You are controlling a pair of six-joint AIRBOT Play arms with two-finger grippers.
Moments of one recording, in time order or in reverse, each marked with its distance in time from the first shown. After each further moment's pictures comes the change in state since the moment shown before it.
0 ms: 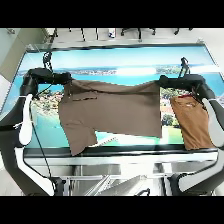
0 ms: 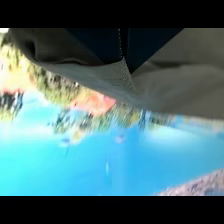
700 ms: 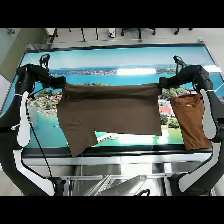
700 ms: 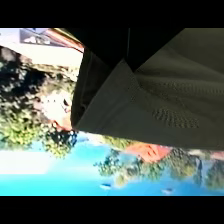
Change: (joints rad) left arm 0.003 0.081 -0.012 0.348 0.253 -0.178; right arm 0.021 -0.079 0.242 -0.486 -0.332 0.206
